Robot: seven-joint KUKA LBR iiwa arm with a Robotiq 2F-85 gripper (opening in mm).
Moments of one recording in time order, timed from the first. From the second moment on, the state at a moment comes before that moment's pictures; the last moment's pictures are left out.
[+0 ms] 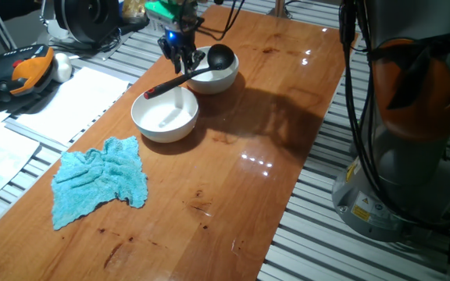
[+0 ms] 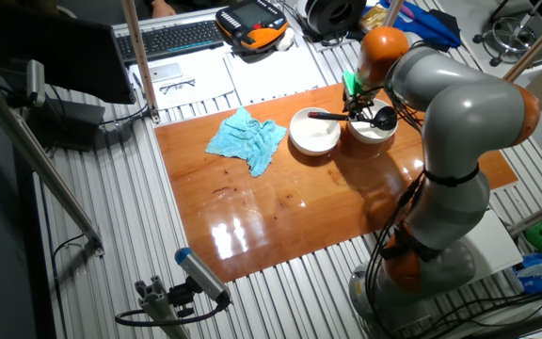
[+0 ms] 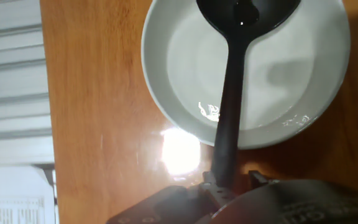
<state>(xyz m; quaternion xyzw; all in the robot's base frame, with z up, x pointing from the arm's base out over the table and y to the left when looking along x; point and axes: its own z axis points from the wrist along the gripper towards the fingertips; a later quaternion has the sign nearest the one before) 0.575 -0.102 0.143 0.71 0.70 0.04 0.05</state>
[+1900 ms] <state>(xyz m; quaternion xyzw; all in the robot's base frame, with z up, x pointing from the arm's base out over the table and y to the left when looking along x) 0.562 0.010 0.235 0.45 0.89 -0.06 -0.02</state>
